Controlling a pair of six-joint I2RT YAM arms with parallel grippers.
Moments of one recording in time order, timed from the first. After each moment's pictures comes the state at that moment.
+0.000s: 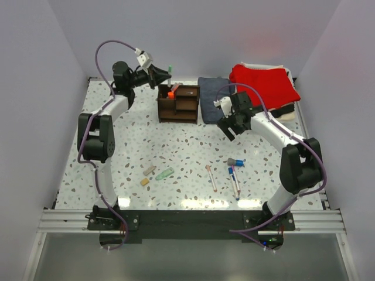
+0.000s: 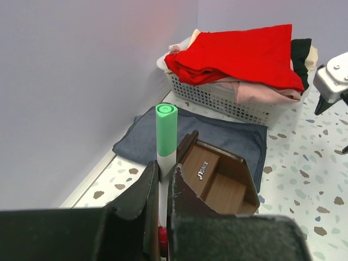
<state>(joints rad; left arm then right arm) -0.10 2.11 1.61 0.65 1.02 -0.10 0.34 1.68 1.26 -0.64 0.09 -0.39</state>
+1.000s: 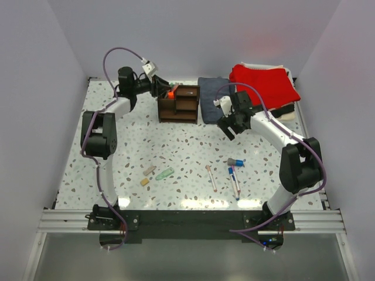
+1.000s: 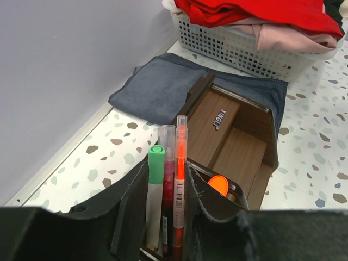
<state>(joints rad) -0.10 2.19 1.61 0.46 0.99 0.09 0.34 1.69 1.28 -0.64 0.09 -0.39</state>
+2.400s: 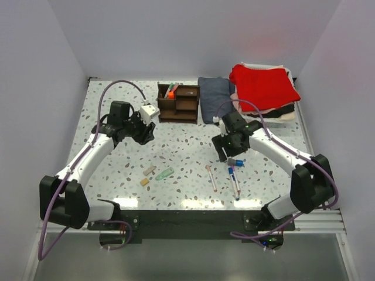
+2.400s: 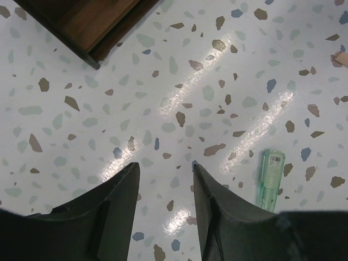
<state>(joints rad) -0.22 1.31 0.98 -0.48 0.45 0.43 0.51 1.48 1.07 -0.79 -0.02 0.08</state>
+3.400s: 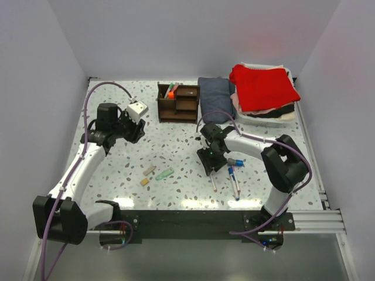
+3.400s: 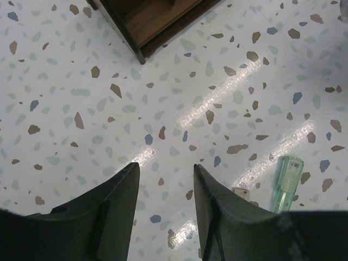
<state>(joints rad) -0.14 1.17 0.93 -0.45 0.39 0.39 0.67 1.76 1.08 -0.71 -0.17 0.19</state>
